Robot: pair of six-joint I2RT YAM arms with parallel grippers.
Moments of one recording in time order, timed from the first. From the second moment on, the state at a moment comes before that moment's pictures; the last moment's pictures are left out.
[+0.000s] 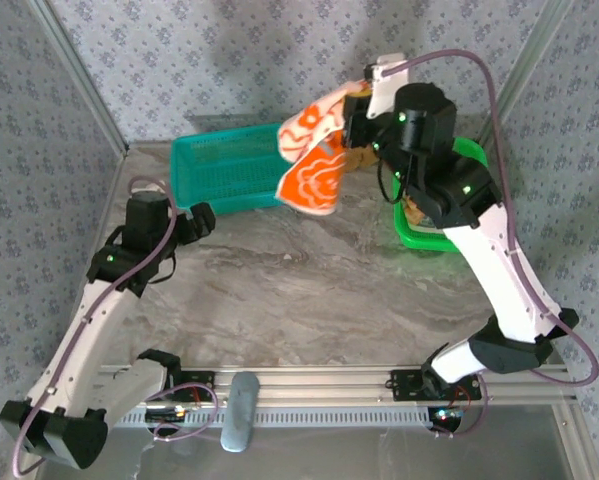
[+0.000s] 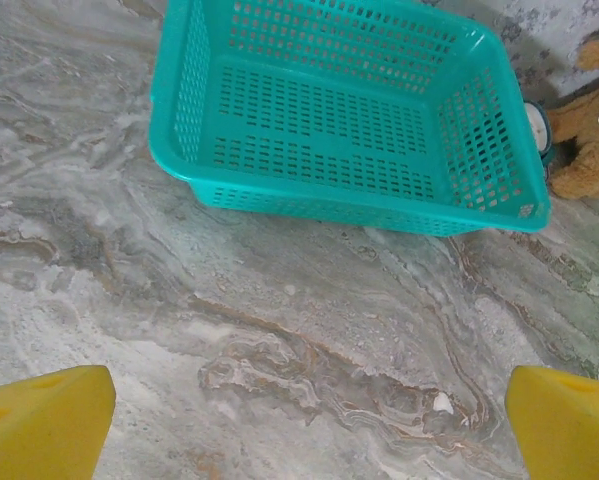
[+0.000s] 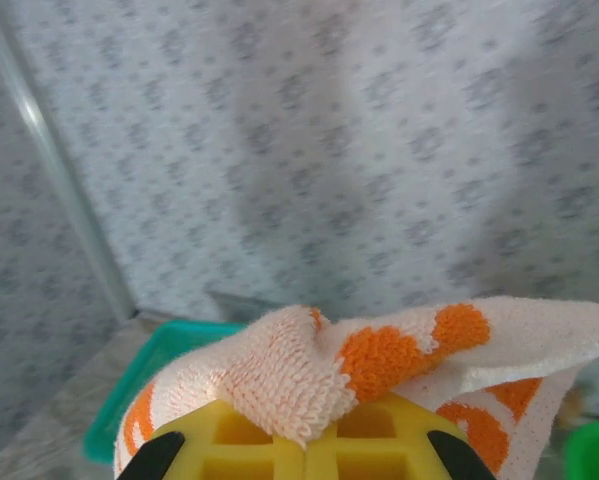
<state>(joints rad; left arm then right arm) -0.30 0.92 1.03 -0.73 -0.16 -0.52 0.73 1.47 2.06 -0.69 0.30 0.15</state>
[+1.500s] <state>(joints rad) -0.61 1.47 0.73 -0.38 0.21 -0.64 0.55 1.28 0.91 -0.48 0.10 0.57</state>
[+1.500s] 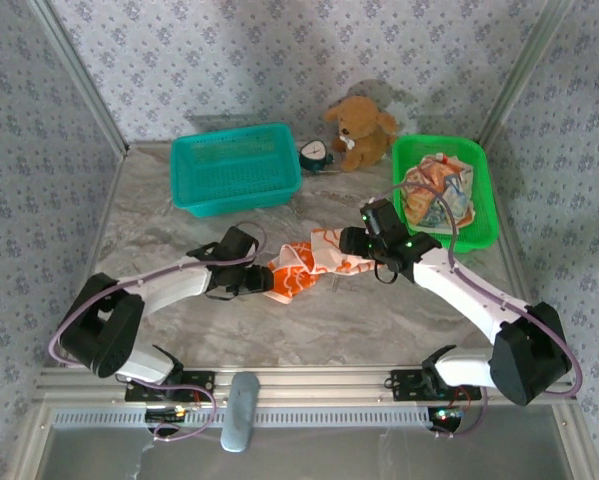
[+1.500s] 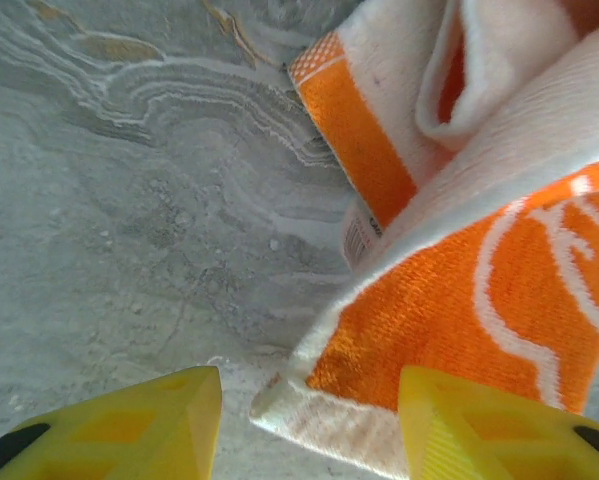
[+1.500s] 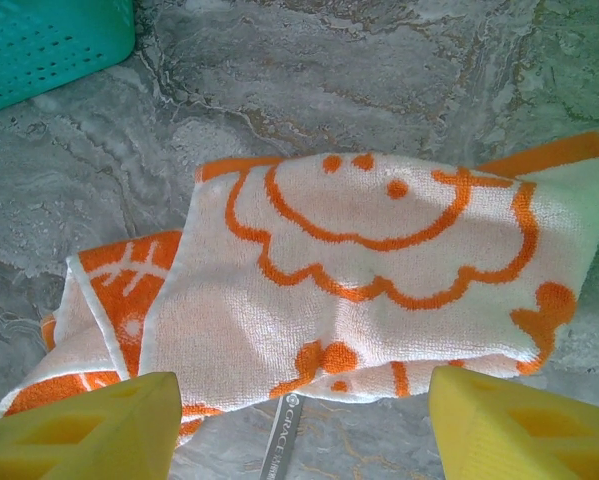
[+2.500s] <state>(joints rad) -0.64 1.35 1.44 -0.70 0.11 -0.72 0.64 1.26 0.89 -0.43 0.08 0.57</state>
